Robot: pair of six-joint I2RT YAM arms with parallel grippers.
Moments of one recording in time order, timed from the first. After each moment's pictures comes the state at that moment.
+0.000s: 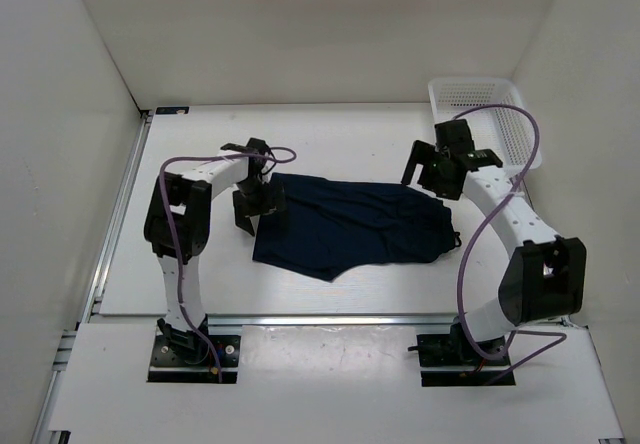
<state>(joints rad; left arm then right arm) -0.30 1.99 1.43 -0.94 0.17 -0.47 0.23 1.51 1.23 -0.69 0.03 0.46</state>
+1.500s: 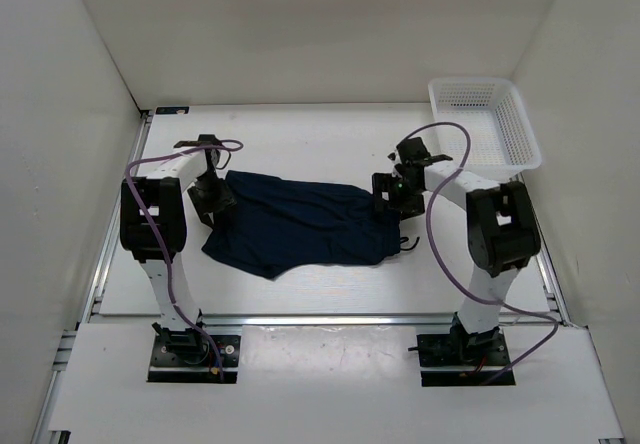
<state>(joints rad) -0.05 1.96 1.40 -0.99 -0.06 -0.54 0.30 1.83 1.21 -0.59 -0.23 0.23</state>
